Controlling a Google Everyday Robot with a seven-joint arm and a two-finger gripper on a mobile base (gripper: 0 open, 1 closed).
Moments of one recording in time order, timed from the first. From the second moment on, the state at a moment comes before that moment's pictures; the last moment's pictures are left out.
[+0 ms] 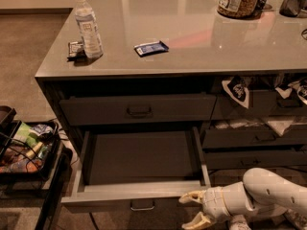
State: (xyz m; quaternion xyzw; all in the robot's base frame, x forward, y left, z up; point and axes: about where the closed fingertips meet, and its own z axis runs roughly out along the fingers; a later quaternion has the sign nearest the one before) arm 0.358 -0.115 0.495 -0.65 0.63 0.29 0.31
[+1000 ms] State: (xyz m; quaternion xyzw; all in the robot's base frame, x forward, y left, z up) arm 0.359 -0.102 0.457 -0.63 0.62 0.26 0.38
